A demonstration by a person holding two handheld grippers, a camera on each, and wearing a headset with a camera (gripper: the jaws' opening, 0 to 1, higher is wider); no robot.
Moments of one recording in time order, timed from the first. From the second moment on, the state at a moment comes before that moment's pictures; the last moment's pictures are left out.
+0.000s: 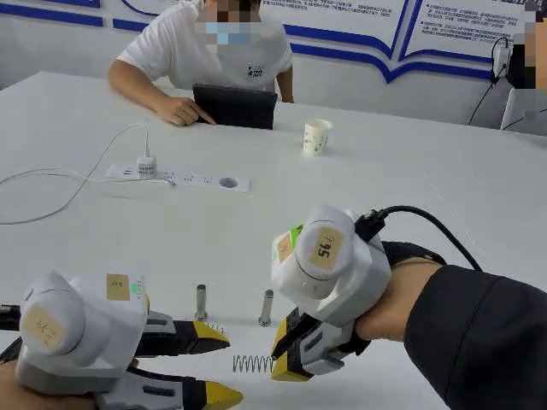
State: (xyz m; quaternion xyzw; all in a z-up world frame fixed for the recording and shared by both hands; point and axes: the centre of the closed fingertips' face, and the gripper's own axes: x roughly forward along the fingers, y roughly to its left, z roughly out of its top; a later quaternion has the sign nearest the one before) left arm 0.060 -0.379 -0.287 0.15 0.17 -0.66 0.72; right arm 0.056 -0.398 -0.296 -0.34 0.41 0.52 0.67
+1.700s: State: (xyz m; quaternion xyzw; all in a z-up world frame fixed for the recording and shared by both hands) left arm 0.047 -0.387 -0.281 0.17 0.14 -0.68 0.70; right arm 0.047 -0.358 -0.244 -0.35 0.35 0.55 0.67
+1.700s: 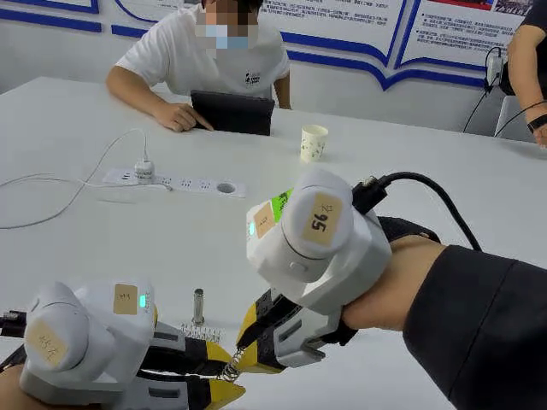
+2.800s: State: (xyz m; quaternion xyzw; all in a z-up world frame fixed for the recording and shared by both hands) left arm 0.046 -0.394 -0.273 0.16 0.13 -0.68 0.70; right arm 0.046 -0.356 -0.253 -0.35 0.36 0.56 0.66
